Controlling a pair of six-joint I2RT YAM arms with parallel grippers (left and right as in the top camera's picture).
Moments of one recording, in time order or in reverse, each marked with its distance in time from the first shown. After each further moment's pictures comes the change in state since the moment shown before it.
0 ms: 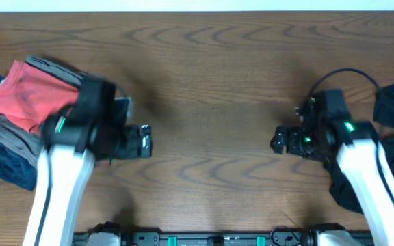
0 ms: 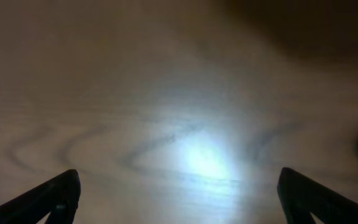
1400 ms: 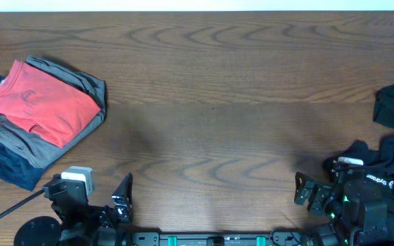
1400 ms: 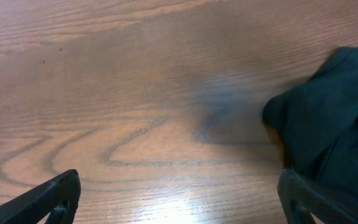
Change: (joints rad) left arm 0.000 -0.821 -0.201 0.183 -0.045 -0.001; right arm 0.095 -0.885 -0.220 -0.203 0.261 0.095
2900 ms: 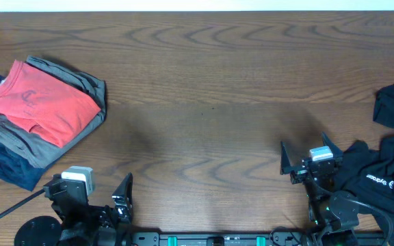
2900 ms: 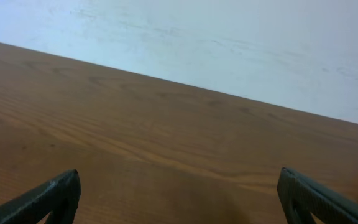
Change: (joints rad) left arm 0.000 0.000 -0.002 0.000 0.000 0.000; right arm -0.003 -0.312 -0.665 1.069 -0.043 -0.509
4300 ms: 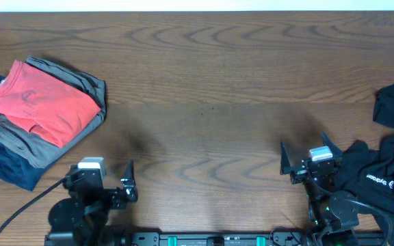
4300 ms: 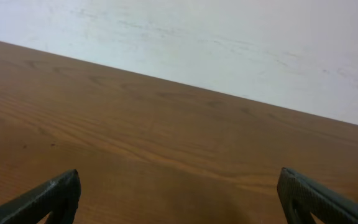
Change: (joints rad) left arm 0.145 -0.211 -0.481 0.317 -0.001 0.083; right arm 0.000 0.000 0.000 0.000 -0.002 -0.004
